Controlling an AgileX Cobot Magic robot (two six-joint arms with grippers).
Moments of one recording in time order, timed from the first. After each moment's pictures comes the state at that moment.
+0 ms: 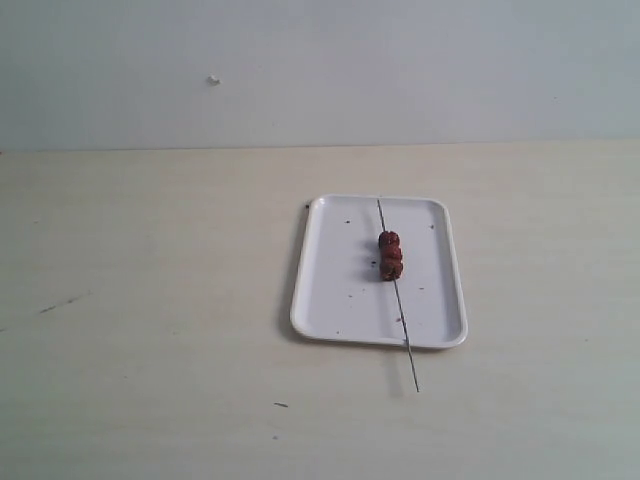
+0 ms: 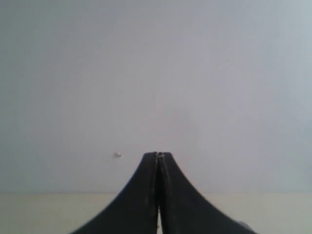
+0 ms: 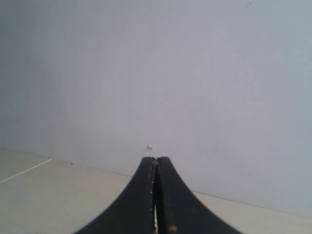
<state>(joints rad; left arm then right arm) -0.11 0.00 -0.15 -1.54 0.19 1.30 0.10 0.32 -0.32 1.74 0.29 -1.63</state>
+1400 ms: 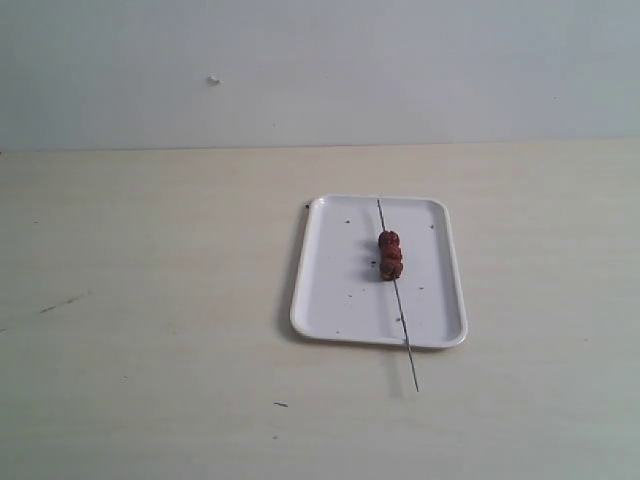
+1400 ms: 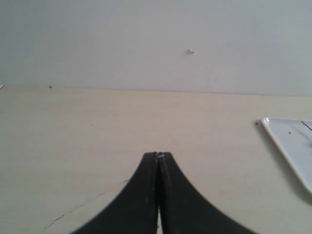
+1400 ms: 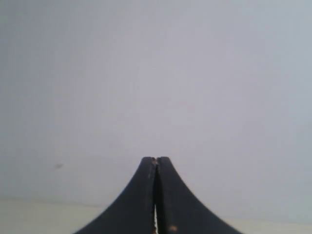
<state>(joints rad) -0.11 0.00 -0.04 0.00 0.27 -0.10 -0.01 0.14 -0.25 1.74 0.06 -1.69</state>
